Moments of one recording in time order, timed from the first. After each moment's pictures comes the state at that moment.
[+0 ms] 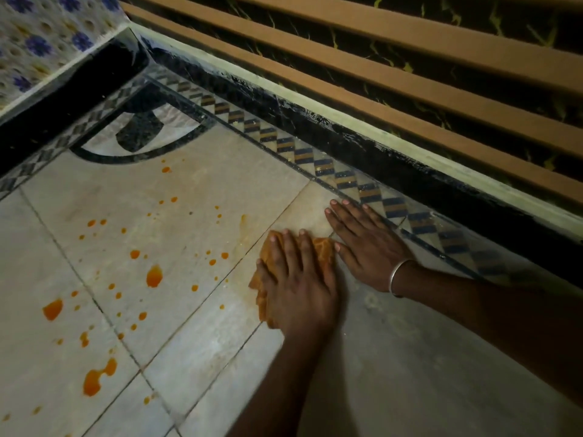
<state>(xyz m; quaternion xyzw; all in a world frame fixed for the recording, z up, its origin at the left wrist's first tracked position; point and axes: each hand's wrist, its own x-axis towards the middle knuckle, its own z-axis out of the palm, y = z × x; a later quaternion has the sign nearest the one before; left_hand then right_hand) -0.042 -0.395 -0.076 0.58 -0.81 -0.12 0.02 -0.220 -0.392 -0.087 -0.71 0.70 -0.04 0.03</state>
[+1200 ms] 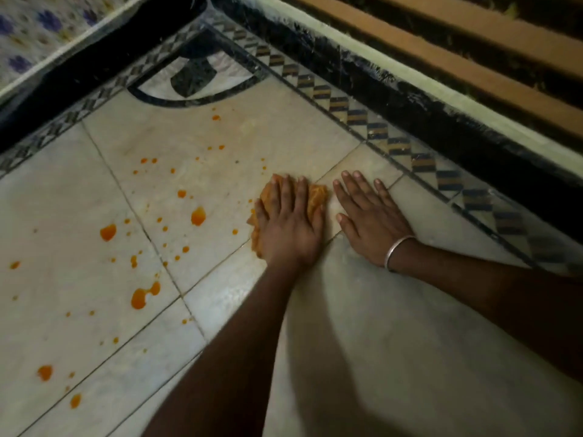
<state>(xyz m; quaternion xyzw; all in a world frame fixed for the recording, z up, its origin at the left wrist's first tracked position) 0.021 -0.454 -0.068 0.59 -0.80 -0.09 0.01 -0.153 -0.409 -0.081 -0.73 0.68 -0.05 0.06</state>
